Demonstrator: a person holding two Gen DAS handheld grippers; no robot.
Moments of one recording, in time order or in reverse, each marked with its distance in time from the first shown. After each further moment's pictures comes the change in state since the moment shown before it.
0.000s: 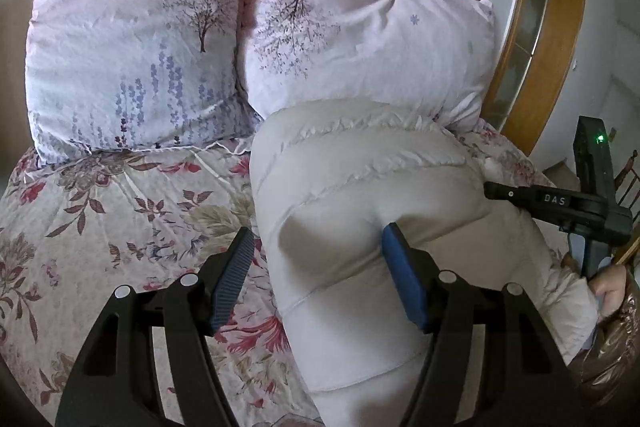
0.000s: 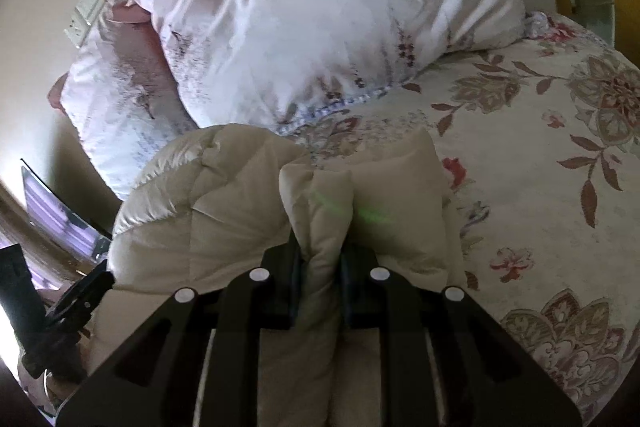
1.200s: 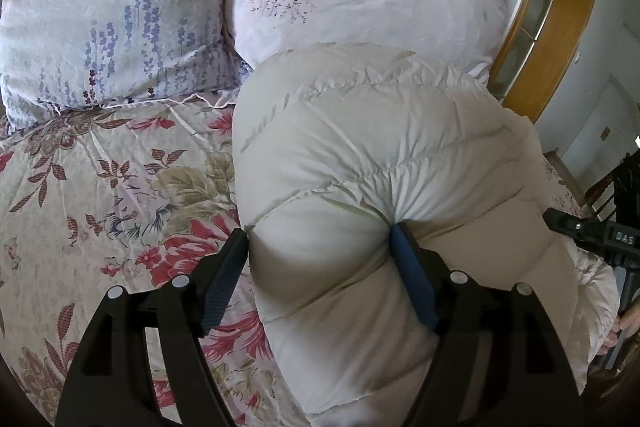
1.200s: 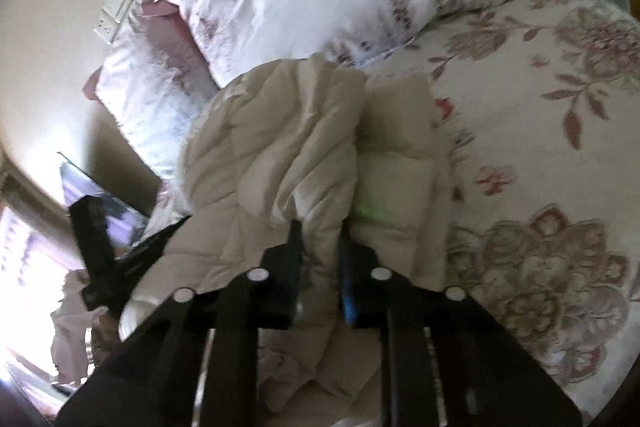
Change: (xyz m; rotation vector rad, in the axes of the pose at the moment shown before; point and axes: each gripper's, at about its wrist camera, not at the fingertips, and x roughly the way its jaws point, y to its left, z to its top) left arm 0.048 0.007 -0.011 -0.038 0.122 -0.050; right arm -0.046 -0.026 -0.037 0.031 0.067 0.139
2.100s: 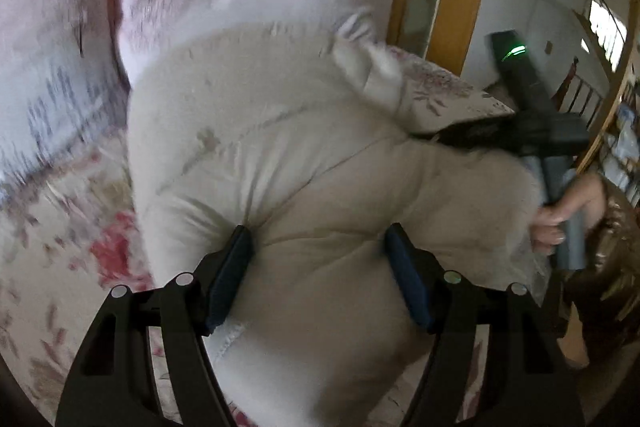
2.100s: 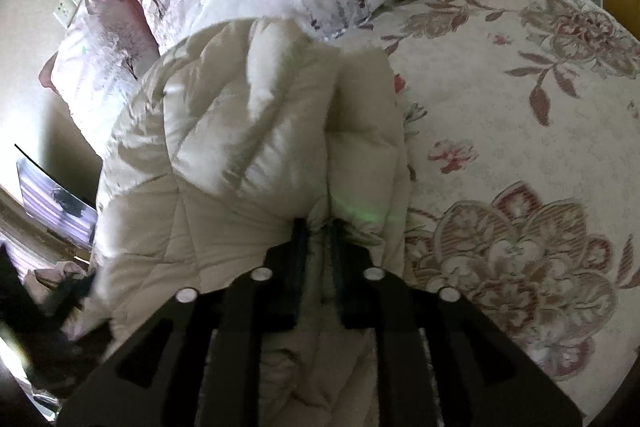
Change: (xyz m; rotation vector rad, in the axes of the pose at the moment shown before) left arm -0.034 -0.083 -0.052 0.310 0.017 -0.142; right arm 0.013 -0.016 -0.007 0.011 0.032 -0.153
